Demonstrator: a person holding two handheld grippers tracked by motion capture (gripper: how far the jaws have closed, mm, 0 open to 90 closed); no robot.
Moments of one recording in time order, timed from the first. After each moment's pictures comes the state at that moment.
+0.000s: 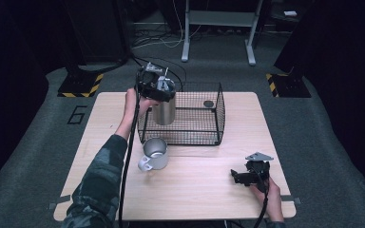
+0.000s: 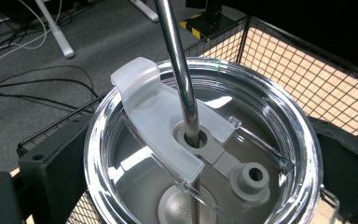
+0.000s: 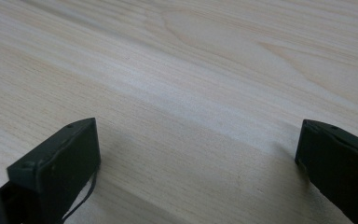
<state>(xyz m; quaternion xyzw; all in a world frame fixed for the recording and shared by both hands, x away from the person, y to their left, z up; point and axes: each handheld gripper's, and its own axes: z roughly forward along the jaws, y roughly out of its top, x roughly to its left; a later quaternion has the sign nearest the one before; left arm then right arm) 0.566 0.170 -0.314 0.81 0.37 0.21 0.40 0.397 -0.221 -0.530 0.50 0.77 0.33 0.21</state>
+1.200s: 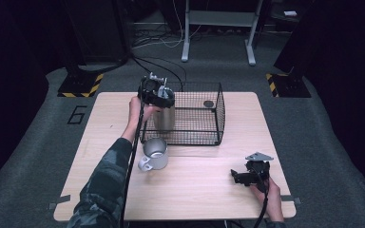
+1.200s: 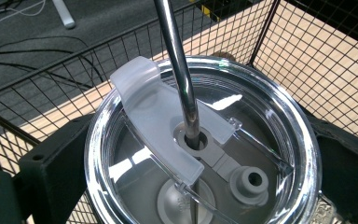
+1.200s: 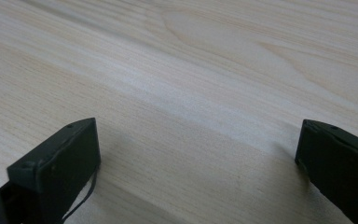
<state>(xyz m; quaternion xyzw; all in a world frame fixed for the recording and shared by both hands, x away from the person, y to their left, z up) 0.585 0.169 -0.361 0.81 0.41 0.19 0.38 0.397 -0.222 -0.530 0.50 0.78 0.33 0.21</state>
